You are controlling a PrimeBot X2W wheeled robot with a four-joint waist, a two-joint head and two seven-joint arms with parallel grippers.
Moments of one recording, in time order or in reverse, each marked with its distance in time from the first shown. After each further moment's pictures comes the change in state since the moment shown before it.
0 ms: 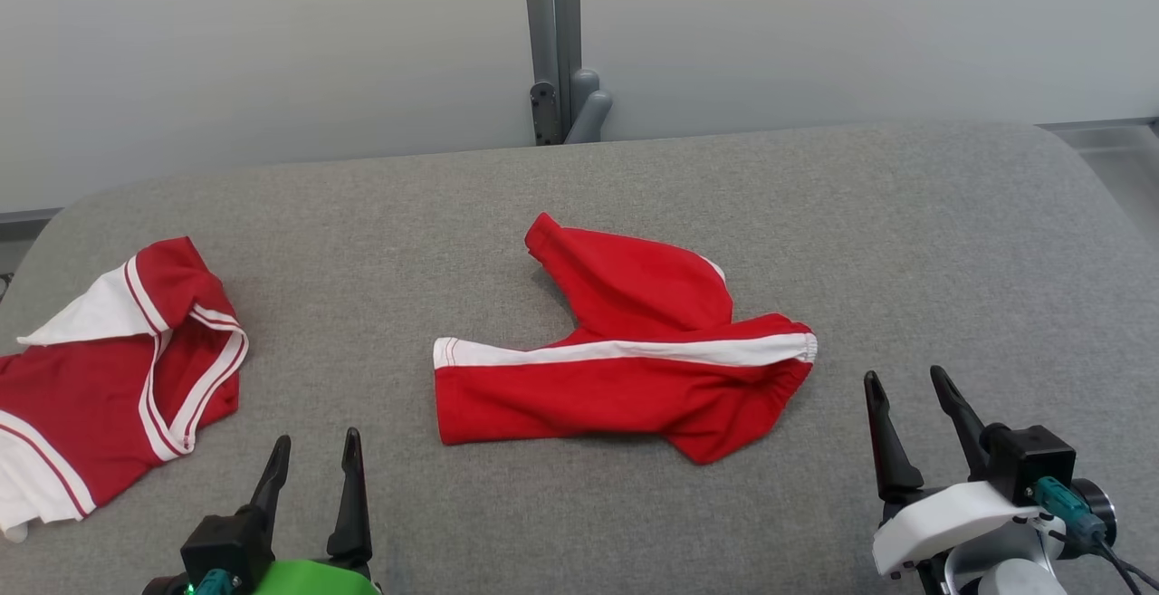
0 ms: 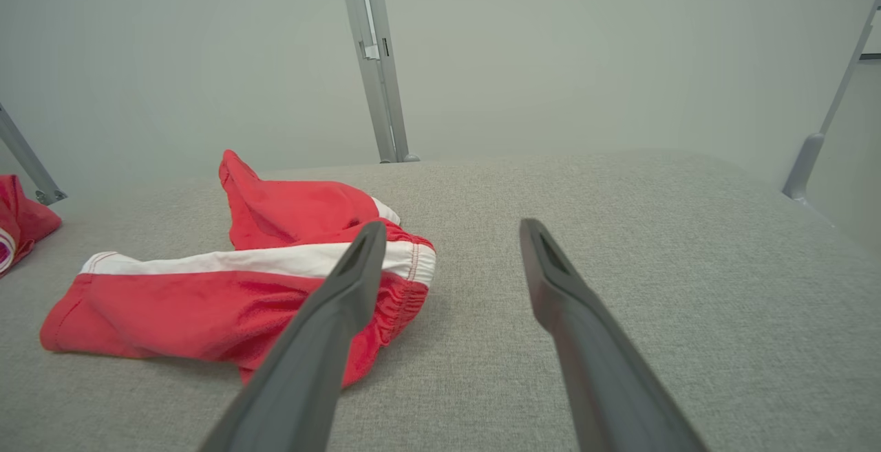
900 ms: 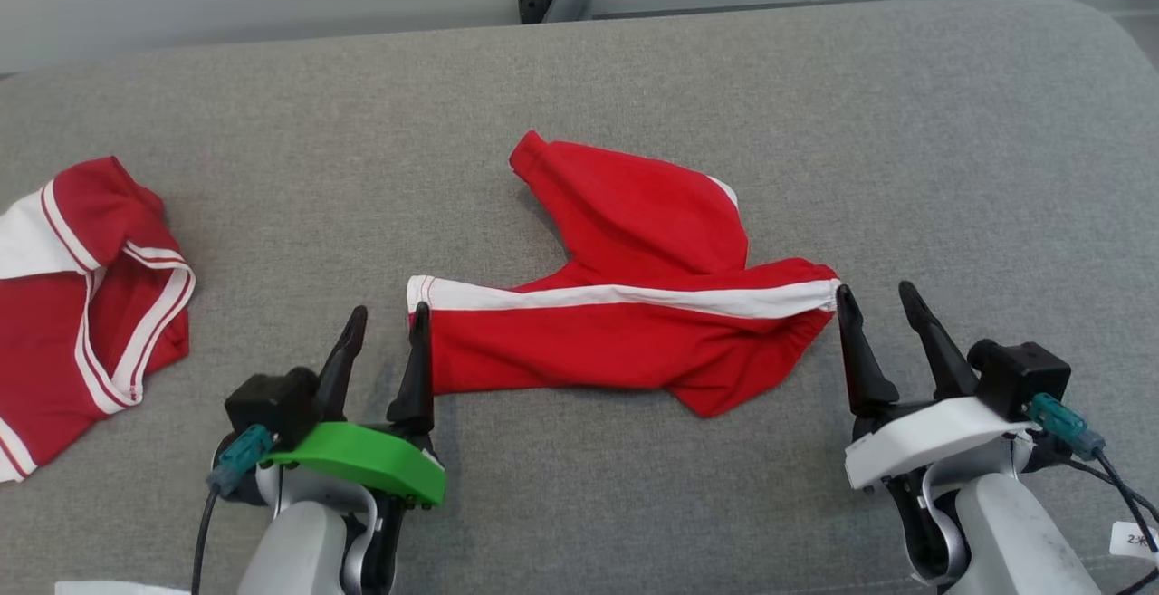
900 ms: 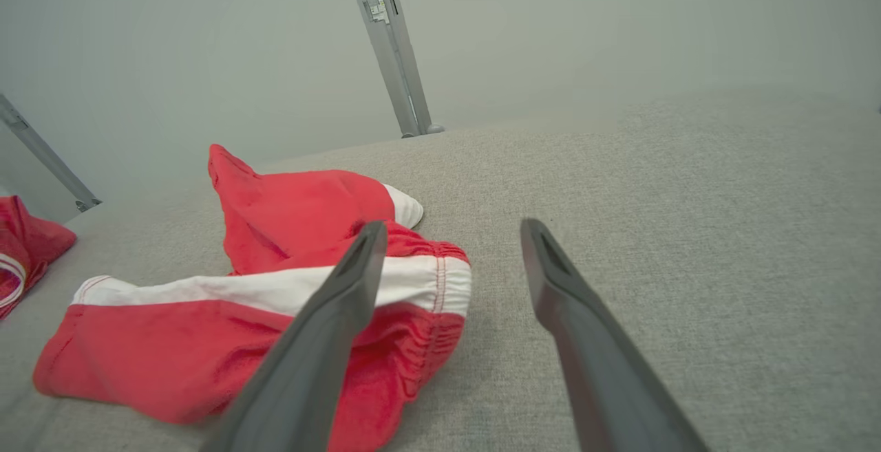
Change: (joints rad) left arm -0.265 0.000 -0.146 0.151 -0.200 -0.052 0.000; right arm -0.142 -0.012 0.056 0.026 0.127 0.000 0.000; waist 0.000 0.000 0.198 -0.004
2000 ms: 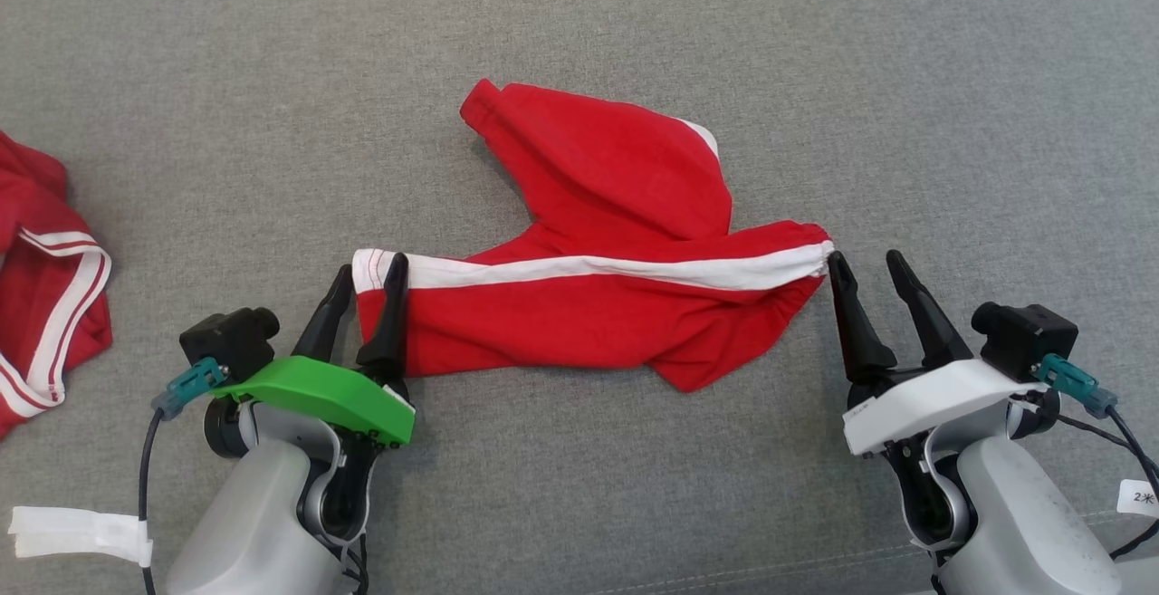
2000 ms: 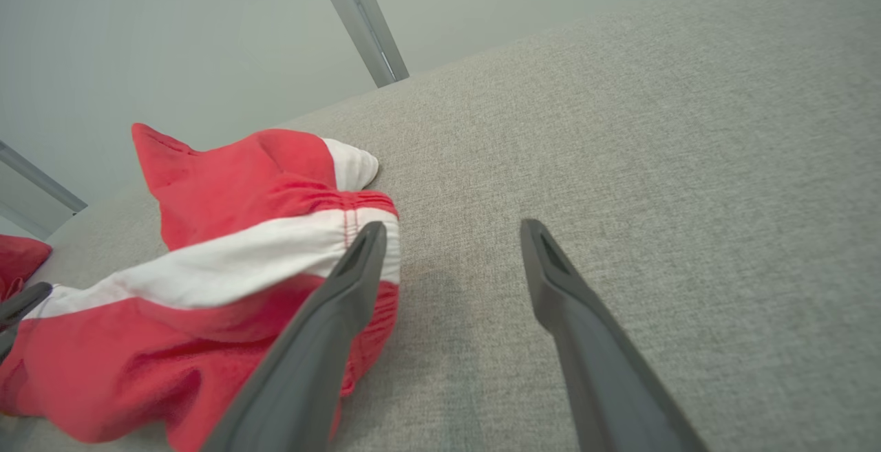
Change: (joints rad) left arm -0.207 0.128 -0.218 0.166 -0.429 0.000 0.000; right arm -0.096 -0.078 0.125 0.046 0.248 0.000 0.000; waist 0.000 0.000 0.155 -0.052
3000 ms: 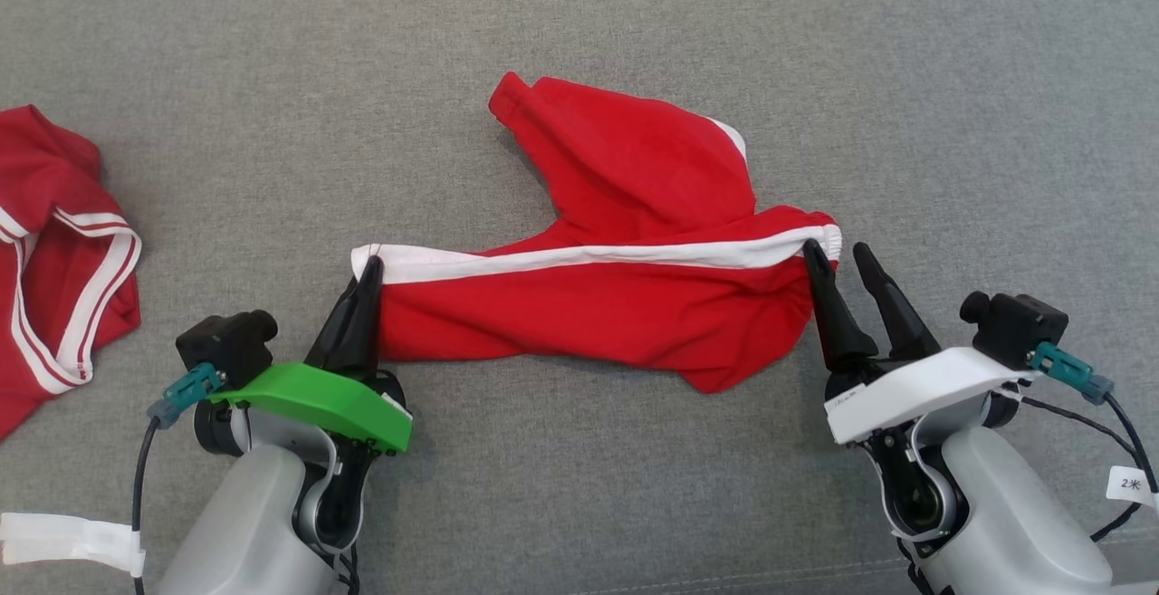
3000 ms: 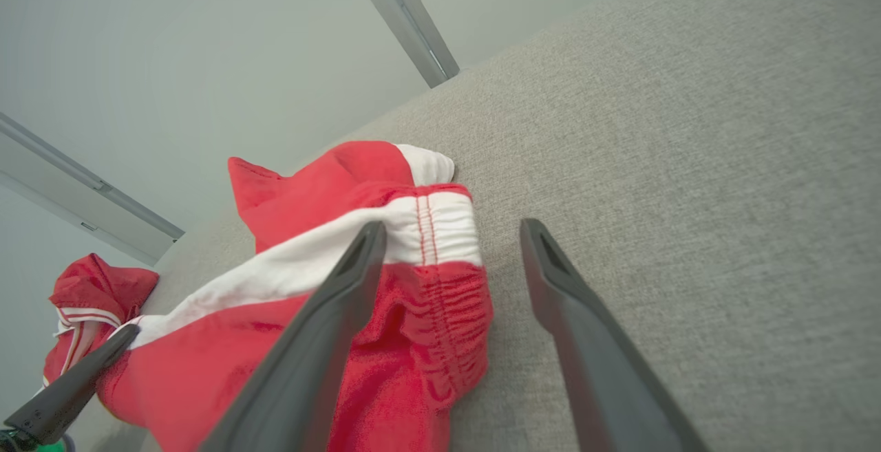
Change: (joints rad) left arm 0.031 0.019 0.010 -0.071 0.055 0.000 0.000; right arm -0.021 -0.024 0.103 -0.032 0.212 0.000 0.000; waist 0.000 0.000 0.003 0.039
